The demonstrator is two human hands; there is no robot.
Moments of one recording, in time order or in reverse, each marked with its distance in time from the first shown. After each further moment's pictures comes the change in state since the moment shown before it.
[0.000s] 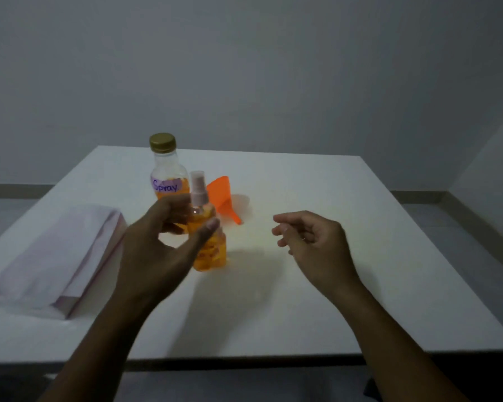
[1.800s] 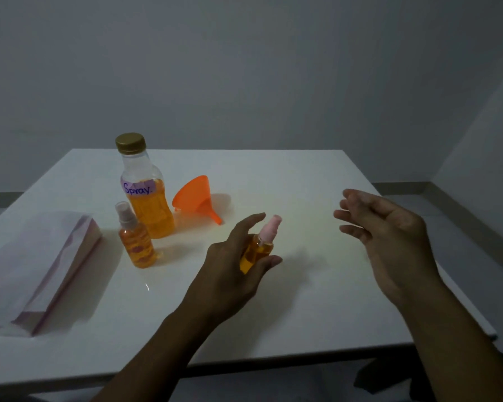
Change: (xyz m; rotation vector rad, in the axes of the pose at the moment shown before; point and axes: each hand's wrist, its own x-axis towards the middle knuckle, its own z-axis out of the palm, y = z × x) left_hand -0.024 0.012 0.102 -0.031 -0.348 0.077; right_hand -0.004 -0.012 -0.095 0.368 0.286 0.182
